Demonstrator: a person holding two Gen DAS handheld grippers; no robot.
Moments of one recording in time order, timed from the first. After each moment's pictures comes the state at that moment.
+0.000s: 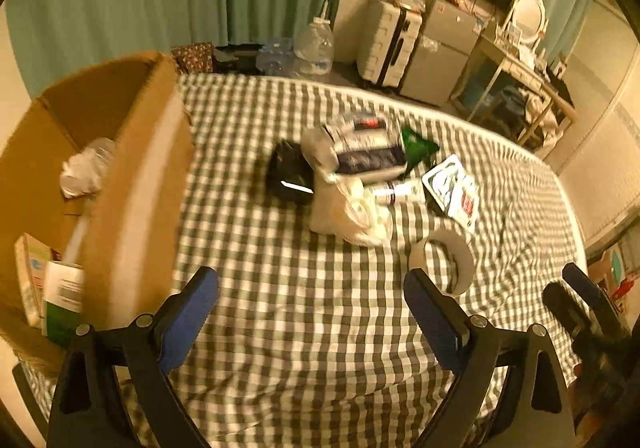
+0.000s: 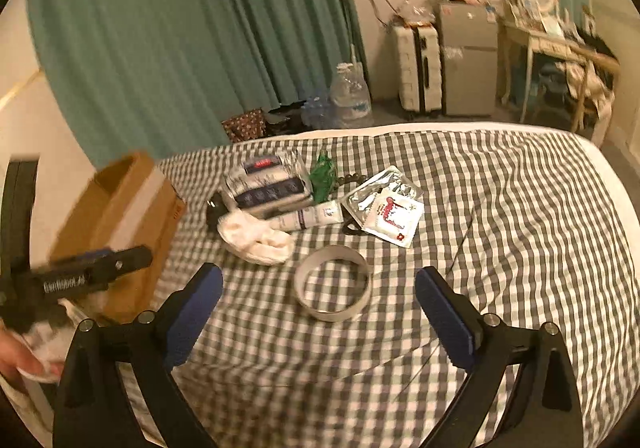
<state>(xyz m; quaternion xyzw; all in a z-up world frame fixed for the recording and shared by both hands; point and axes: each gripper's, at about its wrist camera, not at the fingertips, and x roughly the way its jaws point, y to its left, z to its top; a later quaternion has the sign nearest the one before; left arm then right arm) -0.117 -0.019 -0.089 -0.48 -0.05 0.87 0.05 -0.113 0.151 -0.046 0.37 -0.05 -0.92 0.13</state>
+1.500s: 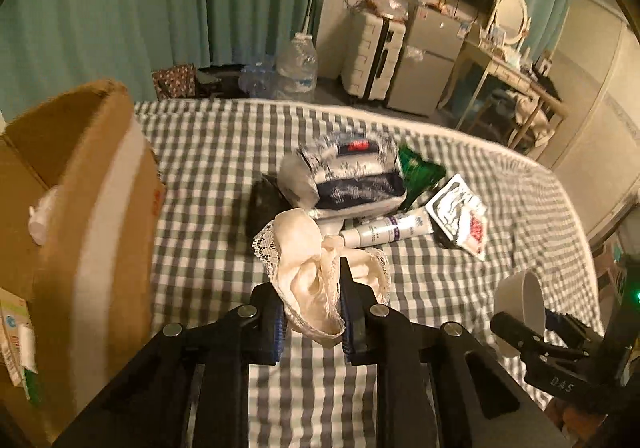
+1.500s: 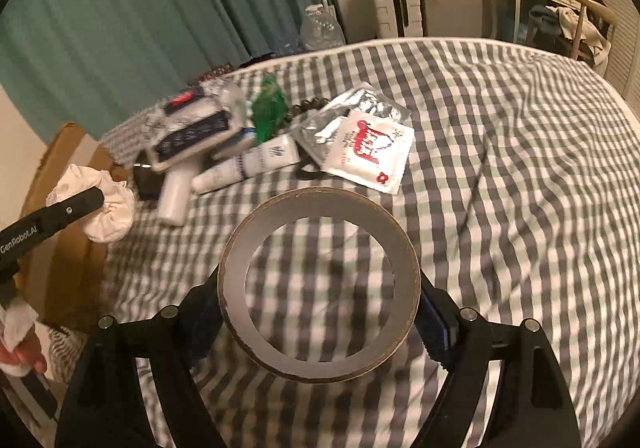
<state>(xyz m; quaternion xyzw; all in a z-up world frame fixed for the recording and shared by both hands) -0.155 -0.032 -0.091 -0.44 -0.04 0.89 0.08 -0.145 0.186 -0.097 0.46 -0.11 -0.88 0.09</state>
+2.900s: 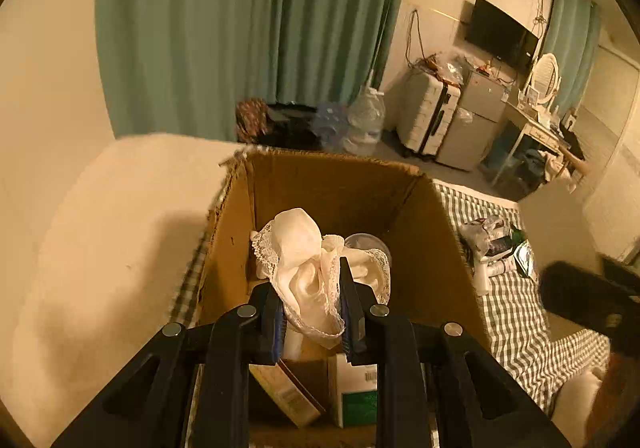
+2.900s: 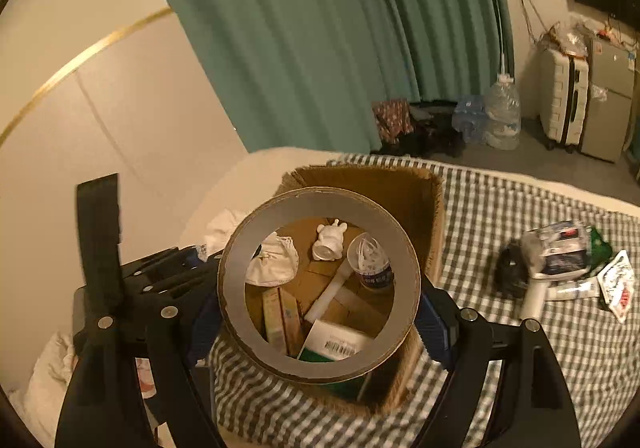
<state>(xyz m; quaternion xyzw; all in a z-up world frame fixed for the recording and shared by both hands) -0.105 -0.303 -0.020 -0.38 -0.07 0.92 0.01 -0.135 -0.171 0.043 0.39 -0.05 -0.87 0.31</state>
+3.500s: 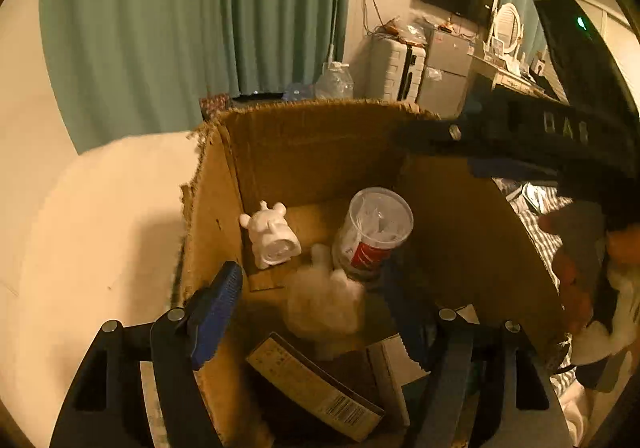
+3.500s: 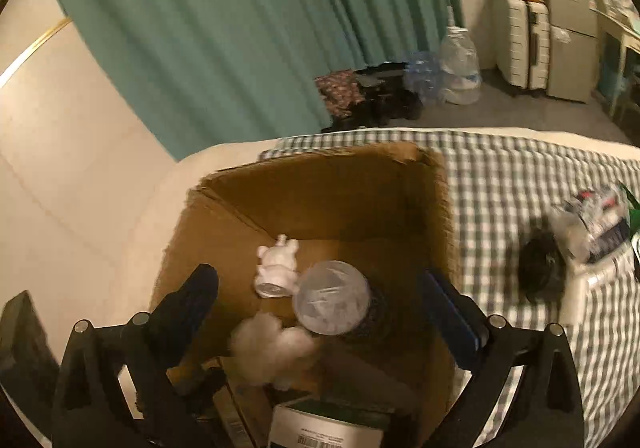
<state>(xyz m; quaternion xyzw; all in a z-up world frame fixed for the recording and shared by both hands) -0.110 -0.305 -0.064 -0.39 0.01 0.92 0.08 -0.214 -0.197 -0.017 0.43 -0.10 -0.87 0.20</state>
